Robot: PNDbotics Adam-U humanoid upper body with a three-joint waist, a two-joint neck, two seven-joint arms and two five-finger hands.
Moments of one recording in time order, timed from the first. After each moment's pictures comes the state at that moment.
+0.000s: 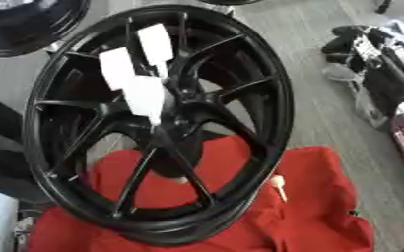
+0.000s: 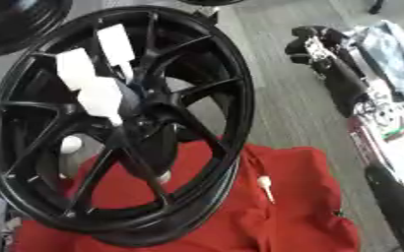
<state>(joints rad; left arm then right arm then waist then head) -1.13 0.86 -0.55 -1.81 -0.01 0.38 -0.70 -0.11 -0.54 -0.10 -1.91 -0.35 0.09 0.00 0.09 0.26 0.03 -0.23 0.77</state>
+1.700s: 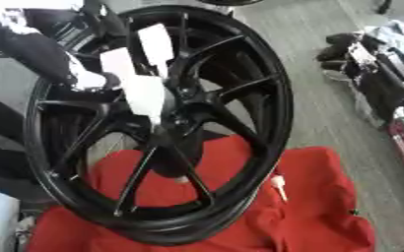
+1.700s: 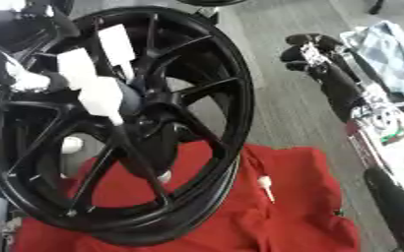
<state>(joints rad) -1.15 0.72 -0.69 -1.66 -0.24 0.43 -0.75 -0.10 -0.54 -0.08 -1.90 -0.33 0.11 0.03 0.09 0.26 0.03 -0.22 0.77</state>
